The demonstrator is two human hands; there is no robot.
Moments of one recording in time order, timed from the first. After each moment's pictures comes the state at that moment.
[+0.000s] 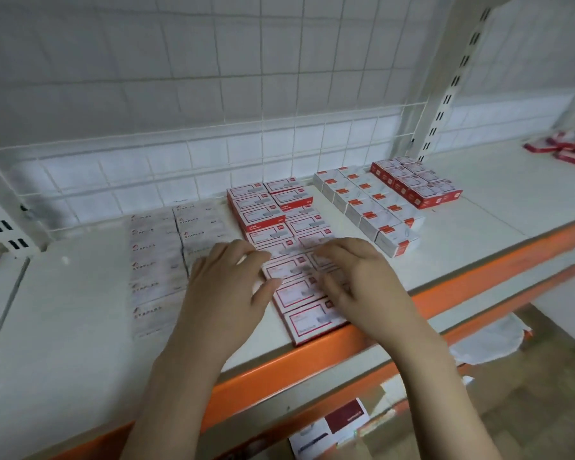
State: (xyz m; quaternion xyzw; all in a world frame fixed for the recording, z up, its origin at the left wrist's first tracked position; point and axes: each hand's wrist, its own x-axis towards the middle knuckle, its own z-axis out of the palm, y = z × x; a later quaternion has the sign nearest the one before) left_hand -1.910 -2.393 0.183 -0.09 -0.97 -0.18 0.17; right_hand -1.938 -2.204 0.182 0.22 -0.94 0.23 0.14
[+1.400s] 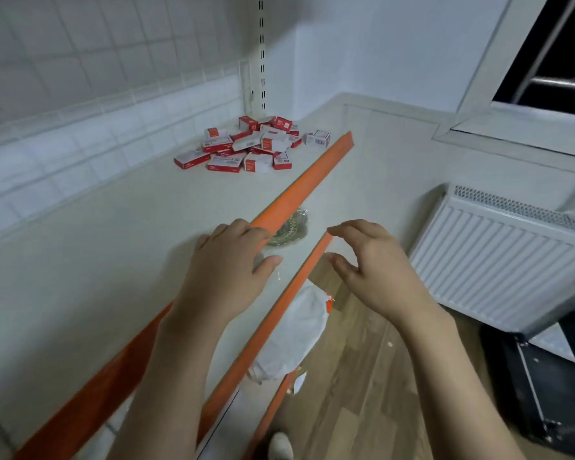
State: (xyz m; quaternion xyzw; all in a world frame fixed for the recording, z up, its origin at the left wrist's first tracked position) left_hand -2.139 -1.710 0.196 -0.38 -0.91 -0.17 0.09; right_hand -2.035 -1.533 0.183 -0.13 -0.96 0.18 0.19
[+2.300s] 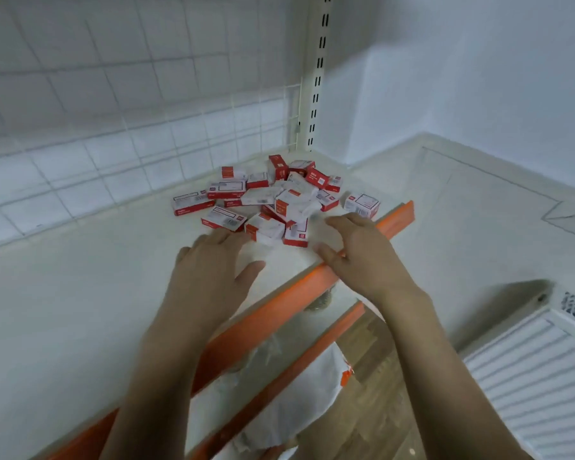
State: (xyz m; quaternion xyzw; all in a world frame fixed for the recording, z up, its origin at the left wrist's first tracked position) left_hand -2.279 -1.589 0.198 -0.17 -0.97 -0.17 0.08; right_hand -2.266 -1.382 0.196 0.01 -0.98 0.17 0.10
